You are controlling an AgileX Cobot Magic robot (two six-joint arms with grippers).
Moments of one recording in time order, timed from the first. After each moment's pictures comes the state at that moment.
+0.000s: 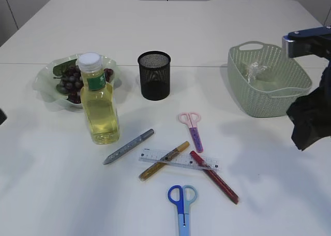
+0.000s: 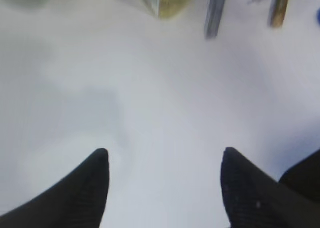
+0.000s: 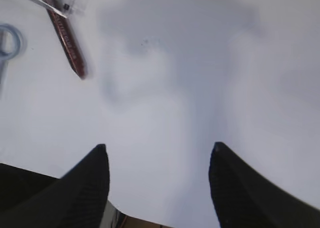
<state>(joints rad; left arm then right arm) -0.16 1.32 -1.08 -0.18 1.05 0.46 0.29 1.38 -1.08 -0.03 1.18 0.05</state>
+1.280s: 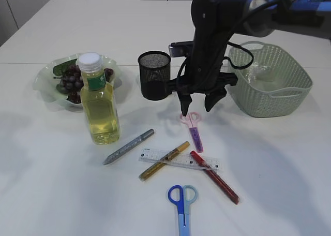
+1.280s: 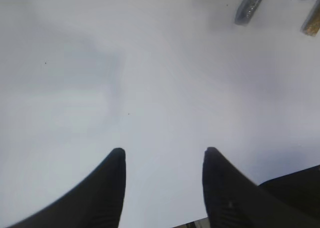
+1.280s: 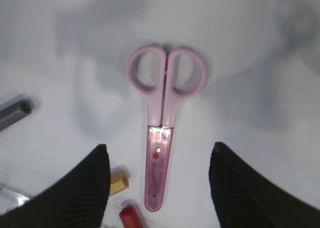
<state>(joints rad) -0.16 1.34 -1.07 -0.10 1.11 0.12 0.41 2.27 -1.95 0.02 1.18 0.19</state>
